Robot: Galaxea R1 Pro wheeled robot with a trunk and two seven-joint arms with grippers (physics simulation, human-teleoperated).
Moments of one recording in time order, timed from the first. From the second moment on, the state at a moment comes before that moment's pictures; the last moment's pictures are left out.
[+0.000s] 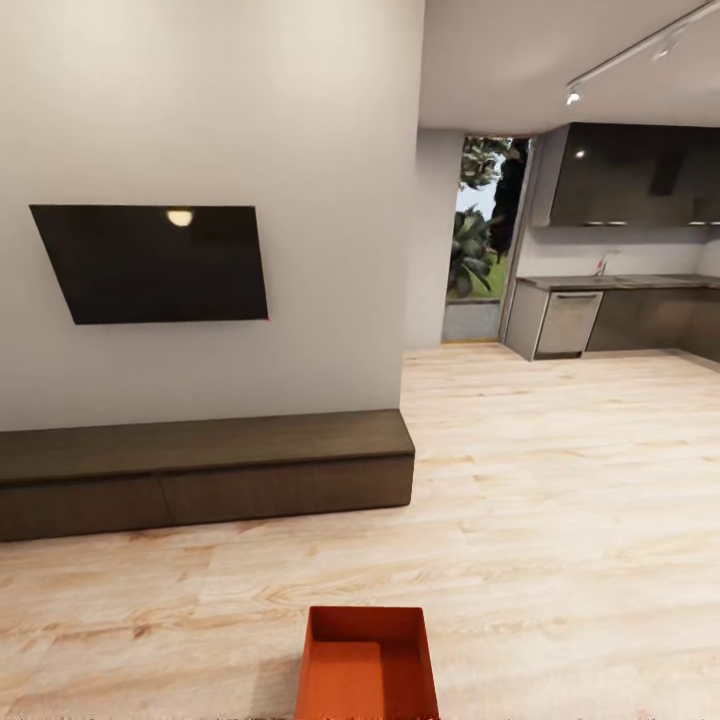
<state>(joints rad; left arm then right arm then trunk) -0.26 -0.01 -0.05 0.00 0.39 -0.06 0.03 -0.15 -0.03 0.25 0.03 -0.10 -0.17 -0.05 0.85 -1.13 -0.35</state>
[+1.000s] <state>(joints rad) -0.26 0.01 -0.06 -0.01 0.38 -0.07 0.03 -0.15 -0.03 0.25 0.03 -0.10 -0.17 -0.06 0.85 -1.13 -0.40</state>
